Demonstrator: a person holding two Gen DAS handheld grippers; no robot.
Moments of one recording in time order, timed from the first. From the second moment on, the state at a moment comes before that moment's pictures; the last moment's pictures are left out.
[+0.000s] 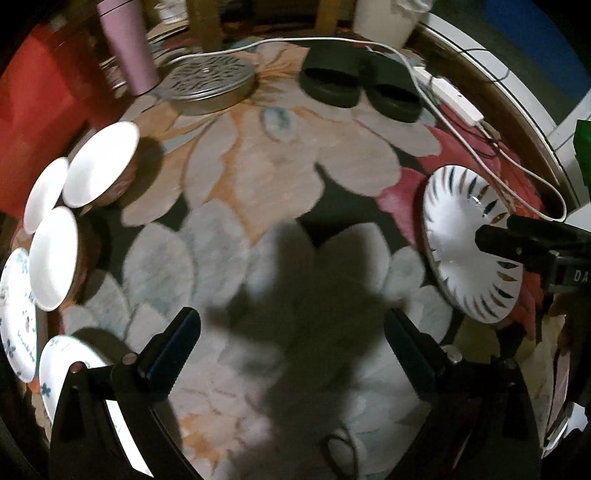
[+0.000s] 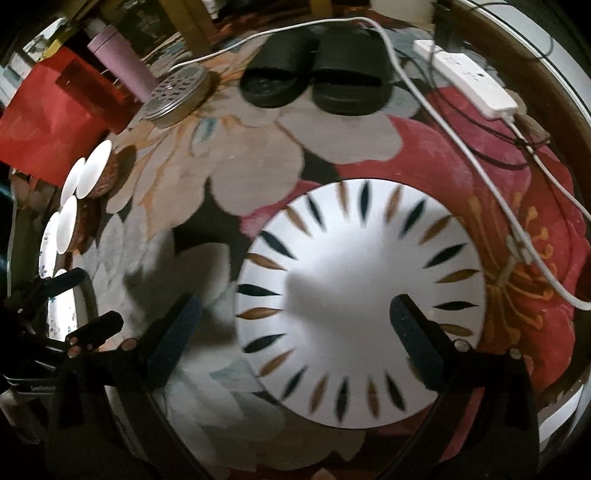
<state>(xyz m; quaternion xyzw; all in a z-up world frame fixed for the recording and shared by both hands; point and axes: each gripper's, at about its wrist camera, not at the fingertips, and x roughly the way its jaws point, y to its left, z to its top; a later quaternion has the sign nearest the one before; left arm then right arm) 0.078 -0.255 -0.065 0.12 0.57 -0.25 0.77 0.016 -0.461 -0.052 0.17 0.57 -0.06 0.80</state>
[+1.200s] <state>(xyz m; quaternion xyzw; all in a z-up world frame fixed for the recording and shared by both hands) 0.066 -0.029 -0.075 0.00 0.58 -0.10 0.81 0.061 -0.300 -0.061 0.11 0.58 0.06 0.80</state>
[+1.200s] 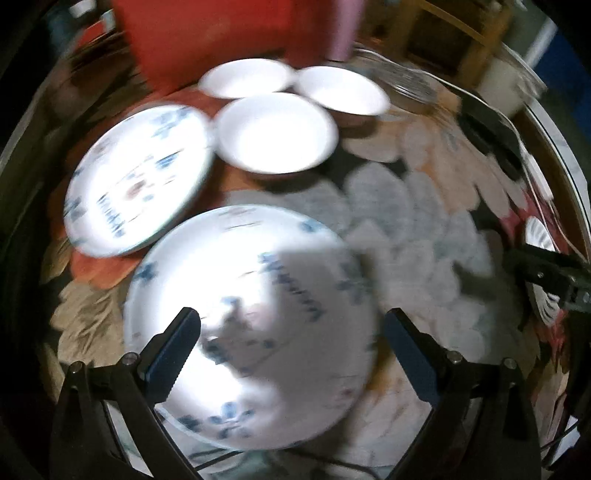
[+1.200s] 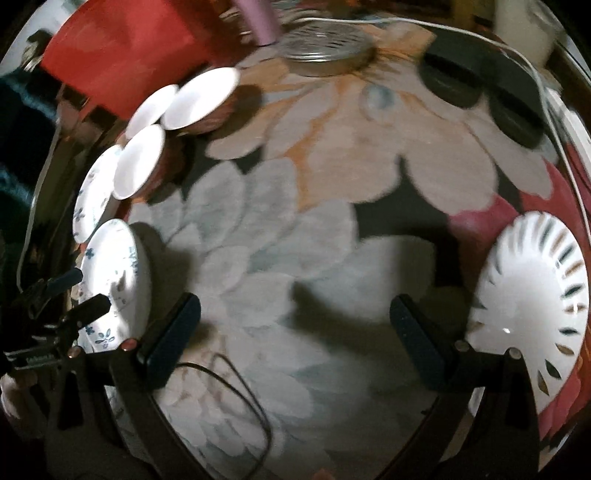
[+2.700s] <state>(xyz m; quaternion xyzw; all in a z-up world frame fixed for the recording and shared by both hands) 0.050 0.068 -0.129 -0.09 0.61 -0.06 0.78 0.101 -0.135 -0.115 0.02 0.62 0.20 0.76</state>
